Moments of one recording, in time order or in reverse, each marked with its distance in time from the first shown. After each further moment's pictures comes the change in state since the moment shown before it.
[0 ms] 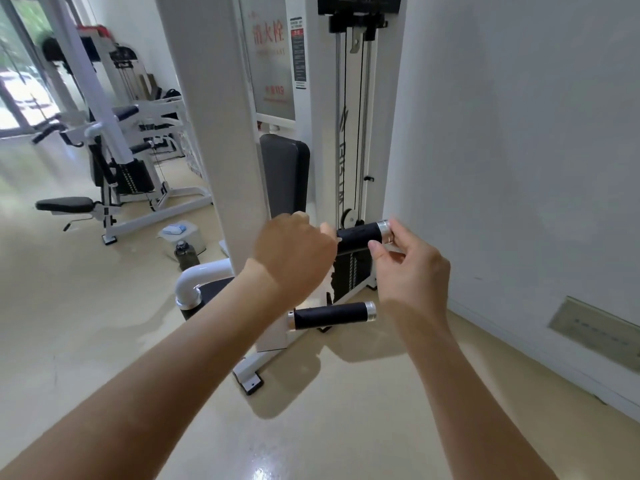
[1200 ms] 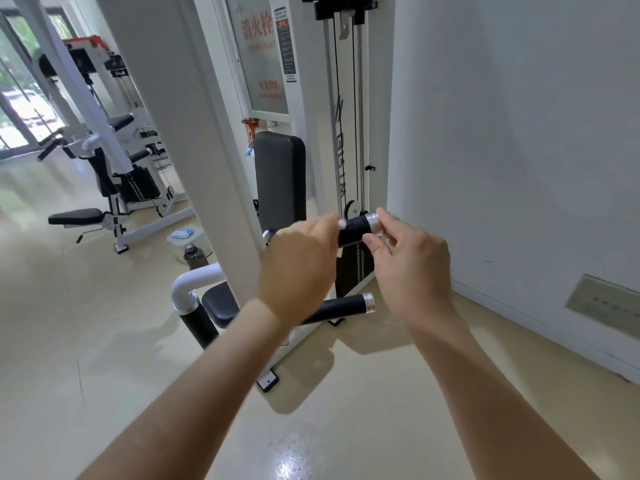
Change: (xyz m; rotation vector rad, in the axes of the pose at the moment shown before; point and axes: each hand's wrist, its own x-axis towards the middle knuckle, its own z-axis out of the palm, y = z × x) left_hand 0.014 0.024 0.034 -0.498 0.156 -0.242; right_hand 0.020 0.017 0.001 -0.170 0.020 -0.230
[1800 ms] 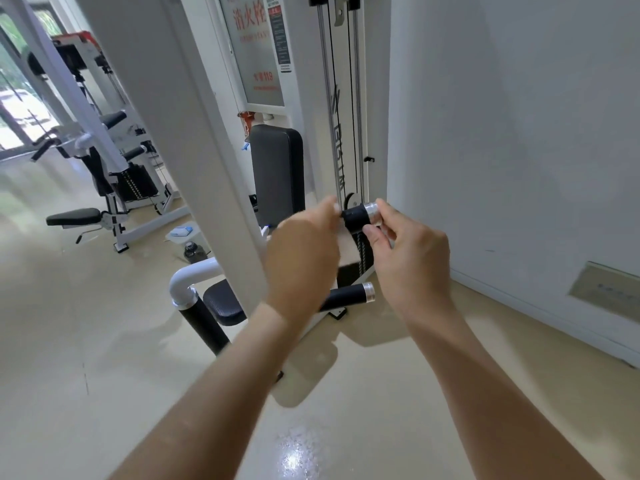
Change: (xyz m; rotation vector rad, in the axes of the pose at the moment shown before) left_hand 0.012 0.009 0.001 -0.158 0.084 -0.130; right_hand 0.002 0.002 0.009 0.051 0.042 0.007
